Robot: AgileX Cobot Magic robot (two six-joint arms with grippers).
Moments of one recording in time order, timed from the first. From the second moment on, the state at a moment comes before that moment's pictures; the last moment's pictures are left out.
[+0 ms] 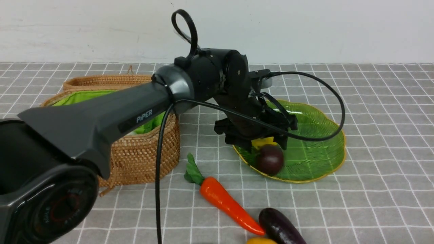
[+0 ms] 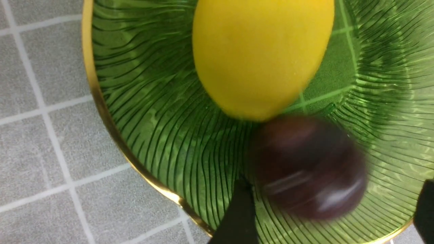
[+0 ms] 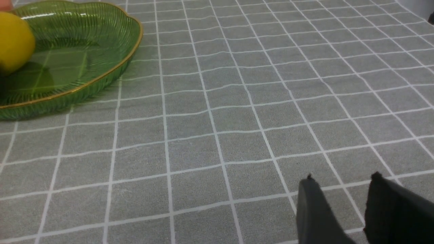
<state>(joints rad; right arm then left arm) -0.15 -0.01 0.02 -0.07 0.39 0.08 -0.63 2.21 -1.96 -0.25 0.84 -0.31</state>
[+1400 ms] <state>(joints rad) -0.15 -0.01 0.02 -0.07 0.39 0.08 -0.63 1.21 -1.35 0.09 1.23 -0.47</state>
